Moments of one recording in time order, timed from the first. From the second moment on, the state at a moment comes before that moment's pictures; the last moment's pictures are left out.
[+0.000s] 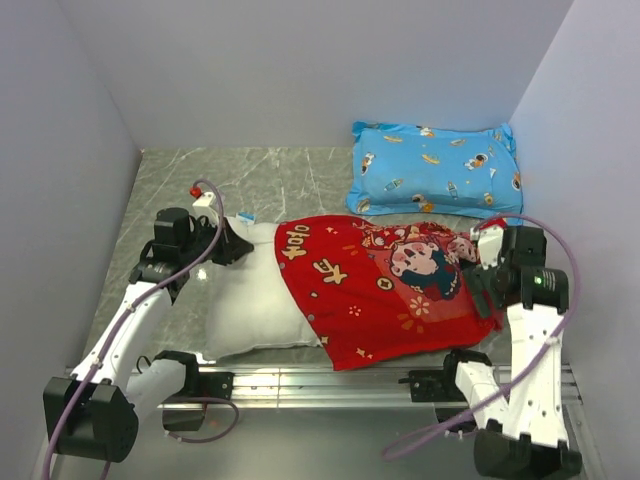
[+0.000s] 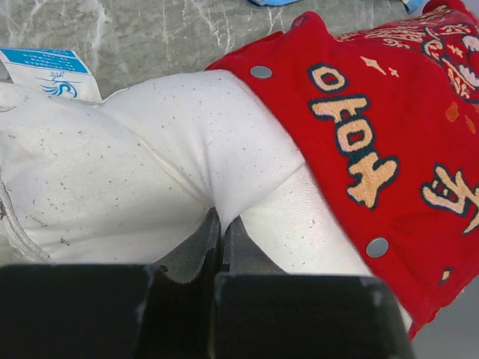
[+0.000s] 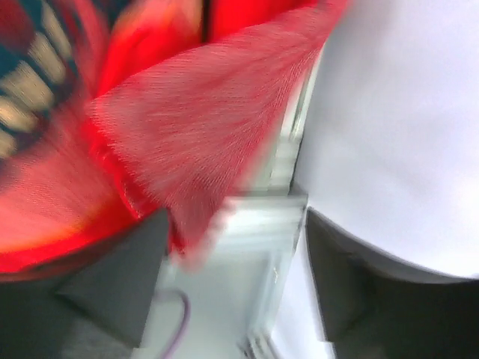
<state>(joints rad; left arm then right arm) -0.13 0.98 0.71 -0.22 0.57 -0.28 -0.18 0.82 1.12 -1.28 0.17 -0.51</state>
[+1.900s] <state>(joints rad) -0.13 1.03 0.77 -0.25 0.59 -0.28 0.34 1.88 1.99 -1.26 -0.05 -0.20</state>
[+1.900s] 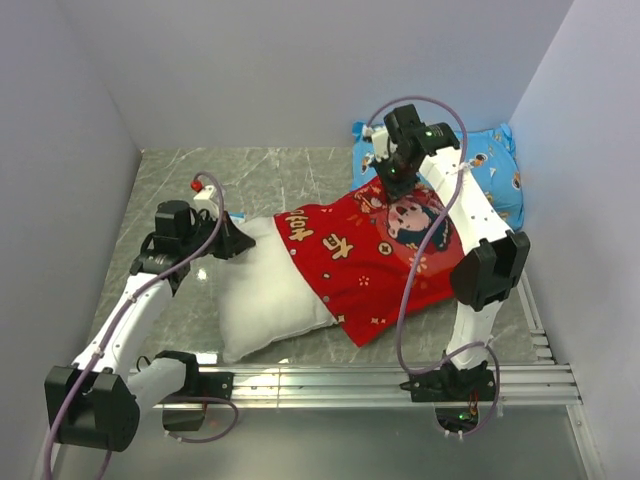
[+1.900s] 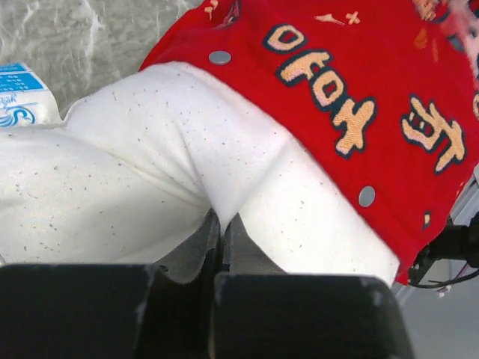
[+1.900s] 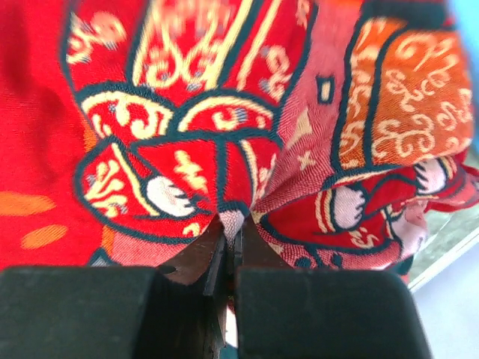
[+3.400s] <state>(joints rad) -0.08 0.99 0.67 -0.07 0.40 -0.58 0.94 1.53 1.15 -0.71 0.02 -0.01</state>
